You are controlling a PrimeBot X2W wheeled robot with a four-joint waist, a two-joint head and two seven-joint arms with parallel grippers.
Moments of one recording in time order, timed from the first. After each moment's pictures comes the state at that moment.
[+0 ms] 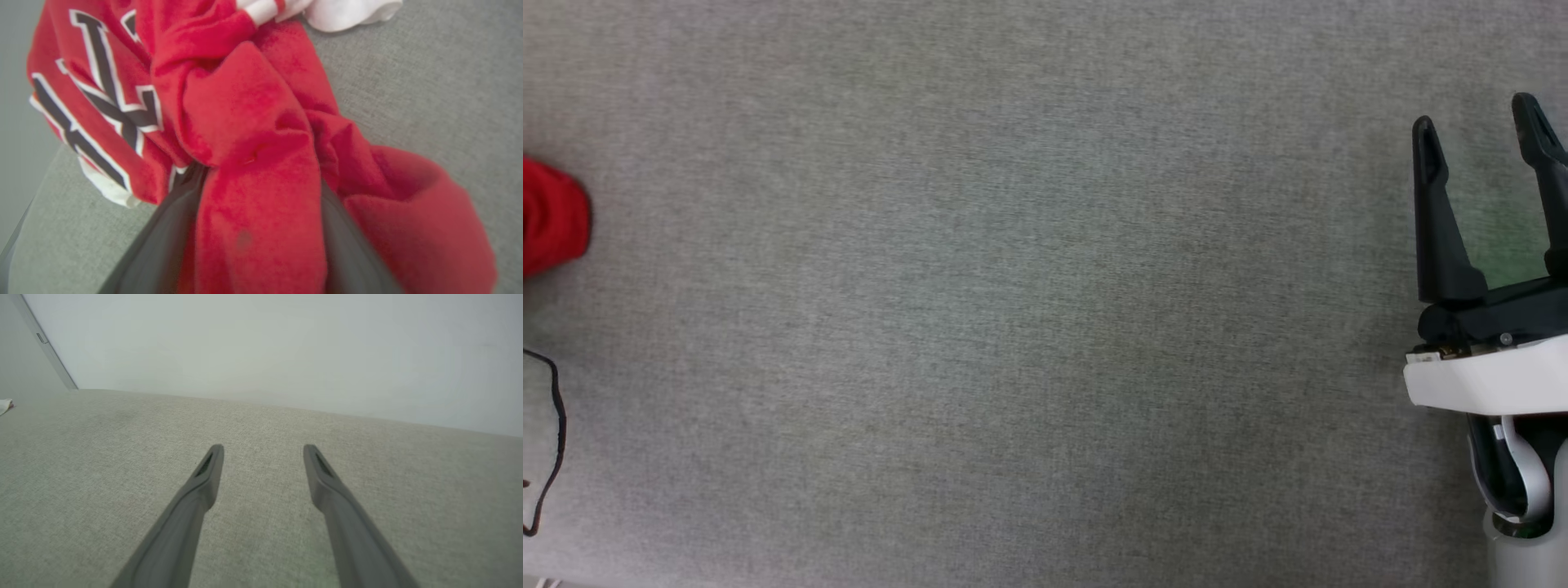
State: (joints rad) left arm -0.74 0.53 0.29 0.58 -0.46 -0.02 0.65; right arm -0.30 -0.14 0.00 -0.29 0.10 0.13 0.00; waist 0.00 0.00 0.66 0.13
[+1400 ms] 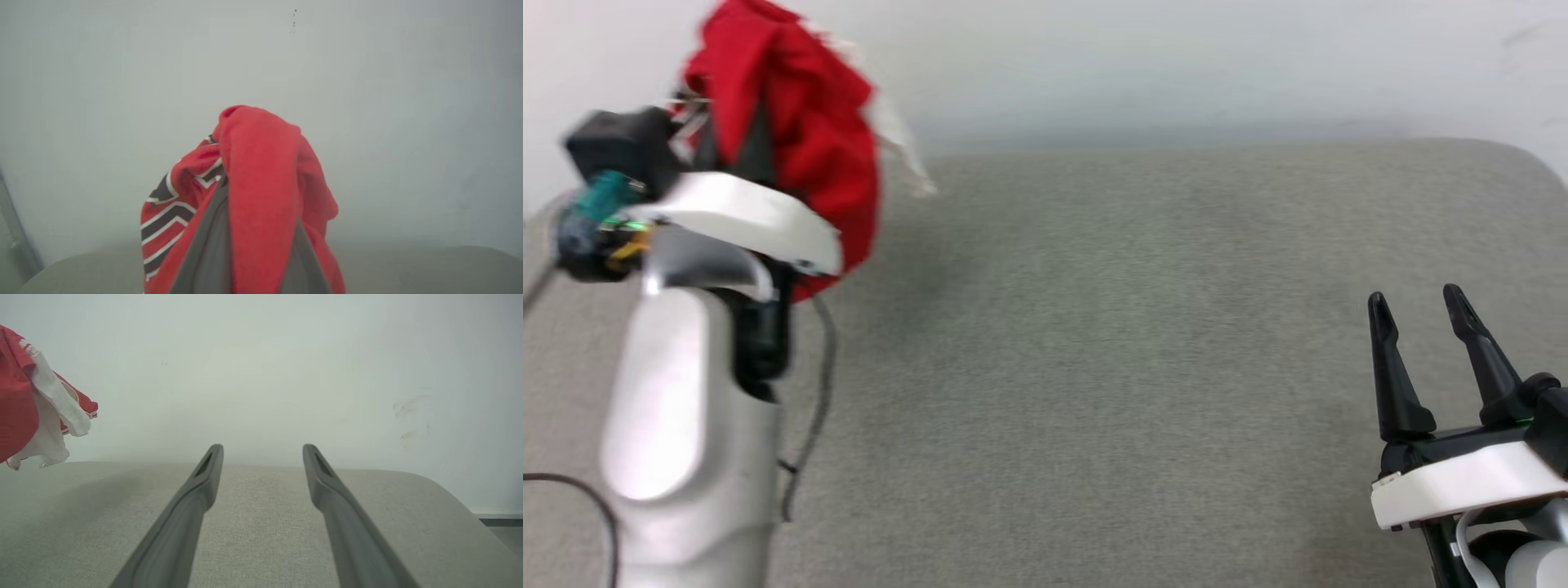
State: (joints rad) left arm -0.64 0.20 -0.02 0.23 -0.29 0.01 0.01; right arm -0.04 -0.05 -0.04 -0.22 0.13 0.13 0.01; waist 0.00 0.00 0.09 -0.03
